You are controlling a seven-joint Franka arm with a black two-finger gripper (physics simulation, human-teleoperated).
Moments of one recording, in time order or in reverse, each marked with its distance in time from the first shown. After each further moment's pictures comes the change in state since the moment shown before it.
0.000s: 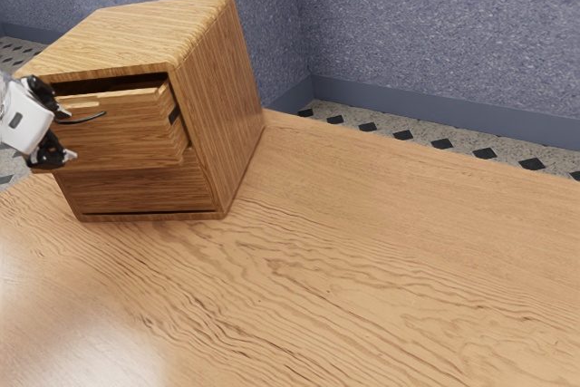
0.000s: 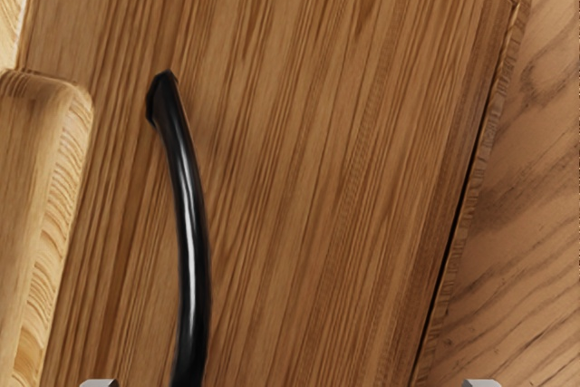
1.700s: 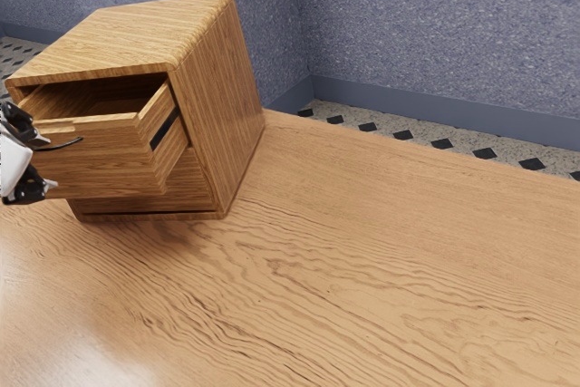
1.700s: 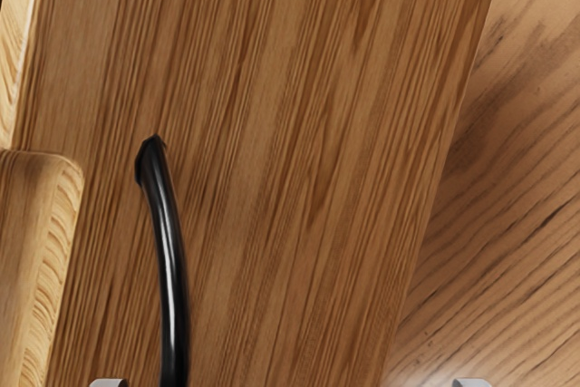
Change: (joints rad) arm 0.024 -0.286 -0.033 -0.244 -0.020 -0.002 -0.021
